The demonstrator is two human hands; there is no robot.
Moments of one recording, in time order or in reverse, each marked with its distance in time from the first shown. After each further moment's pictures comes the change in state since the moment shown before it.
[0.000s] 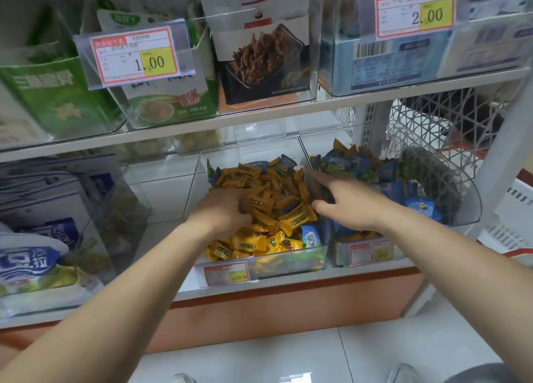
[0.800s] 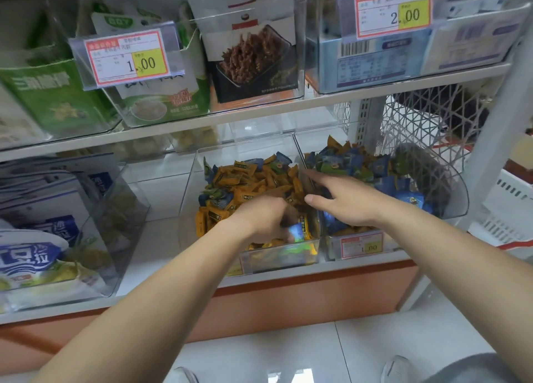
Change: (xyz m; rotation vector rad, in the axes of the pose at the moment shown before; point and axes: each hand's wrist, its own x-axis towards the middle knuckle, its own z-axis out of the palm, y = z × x) left_hand 0.005 0.068 0.028 0.203 -0.209 0.431; right_hand -0.009 0.008 -0.003 0.091 -0.028 -0.071
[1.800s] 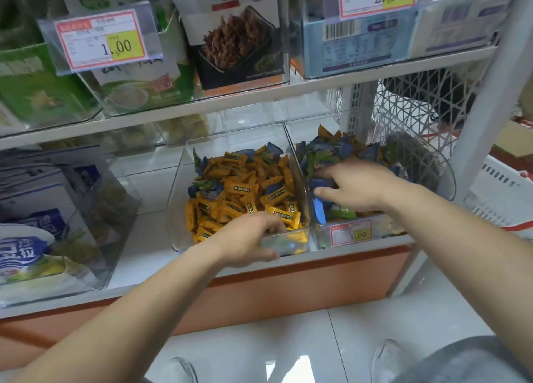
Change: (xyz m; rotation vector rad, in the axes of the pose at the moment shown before) left_hand -0.046 0.002 0.030 -0.230 0.025 0.033; right_hand -0.017 0.006 -0.020 -0.402 0.008 0.068
